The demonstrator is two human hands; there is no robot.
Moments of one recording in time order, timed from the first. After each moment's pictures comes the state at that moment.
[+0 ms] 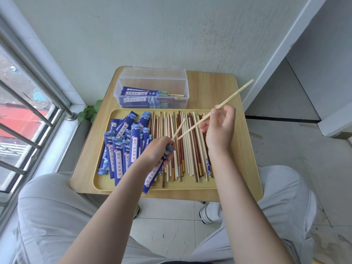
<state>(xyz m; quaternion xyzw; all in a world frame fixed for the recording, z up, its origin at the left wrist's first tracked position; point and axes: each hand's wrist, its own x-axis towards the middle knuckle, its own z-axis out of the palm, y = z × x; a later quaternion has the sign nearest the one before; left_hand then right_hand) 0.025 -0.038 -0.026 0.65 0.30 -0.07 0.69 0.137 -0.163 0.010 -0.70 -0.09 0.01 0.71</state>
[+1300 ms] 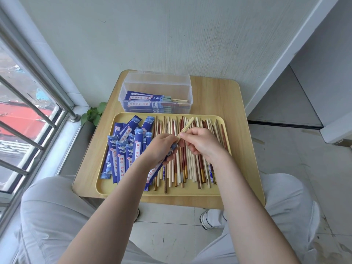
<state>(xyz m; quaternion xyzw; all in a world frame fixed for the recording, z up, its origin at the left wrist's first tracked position) 0.038 -0.026 -0.008 0.67 0.28 -0.04 0.68 0.146 -0.147 -0.001 -0.75 -0.15 0.38 0.51</state>
